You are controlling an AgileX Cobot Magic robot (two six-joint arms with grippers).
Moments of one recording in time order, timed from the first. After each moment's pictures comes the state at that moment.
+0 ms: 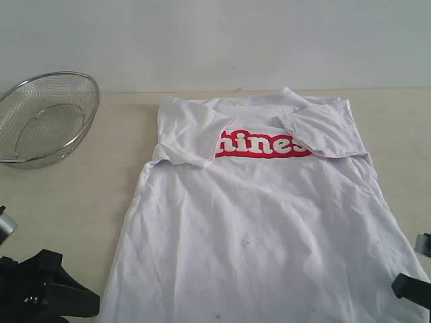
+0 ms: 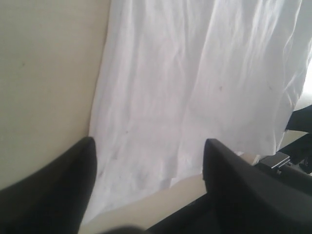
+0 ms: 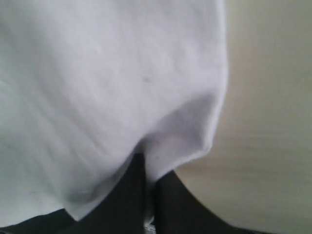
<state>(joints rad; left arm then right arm) 0.04 1.45 -0.28 -1.26 0.79 0.88 -0.33 1.75 -0.54 0.42 0.94 -0.25</state>
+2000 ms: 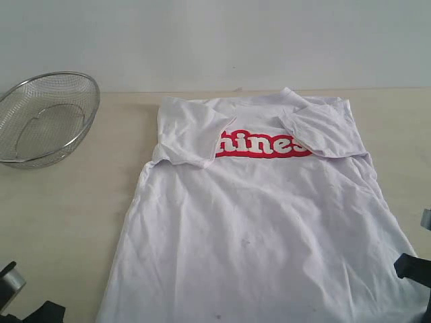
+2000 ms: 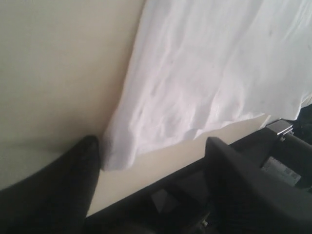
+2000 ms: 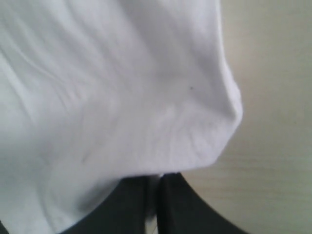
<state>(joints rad) 0.04 1.65 -0.16 -1.36 0.82 1.01 -0.33 1.63 -0.54 0.45 0.90 -0.28</state>
